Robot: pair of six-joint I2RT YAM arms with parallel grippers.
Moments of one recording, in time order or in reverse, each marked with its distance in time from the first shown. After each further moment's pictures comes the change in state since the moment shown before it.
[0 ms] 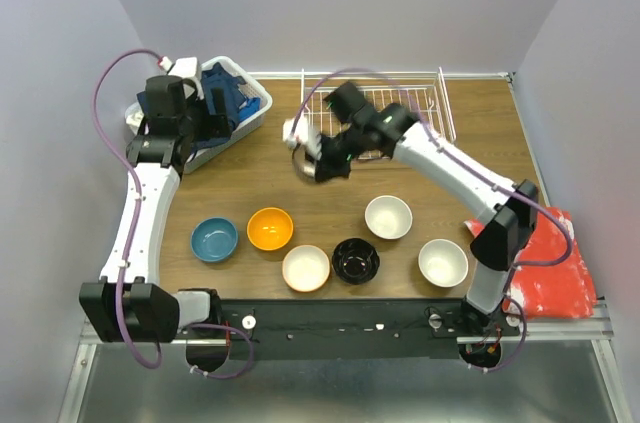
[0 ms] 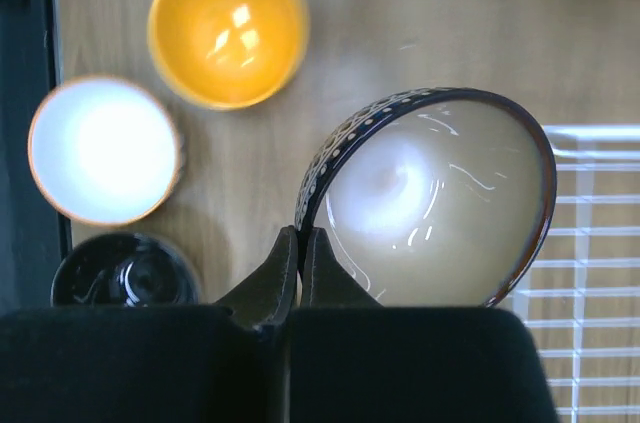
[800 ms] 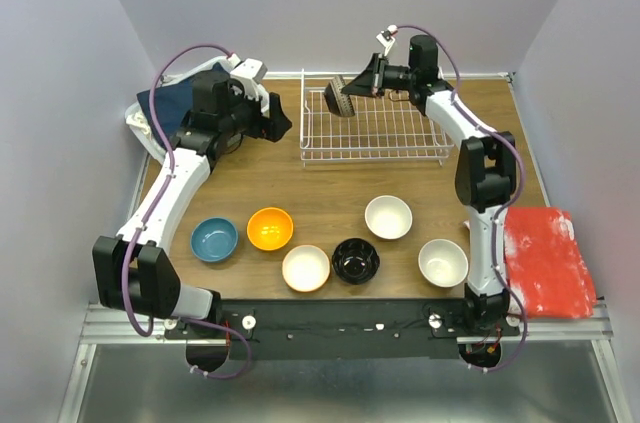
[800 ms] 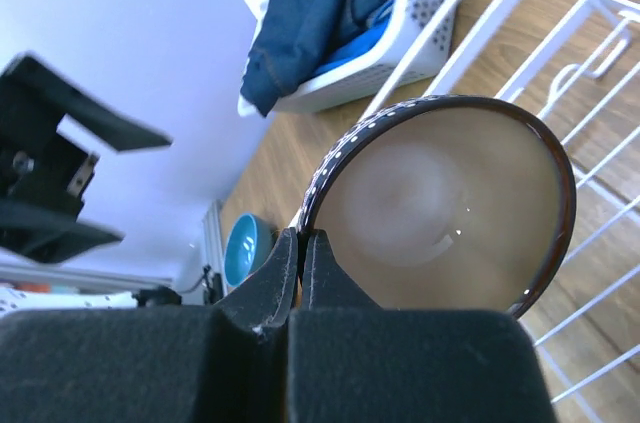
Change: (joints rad) left arm -0.188 0.158 -0.039 0.281 0.375 0.048; right arm -0.586 0.425 0.114 1.011 -0.604 1.354
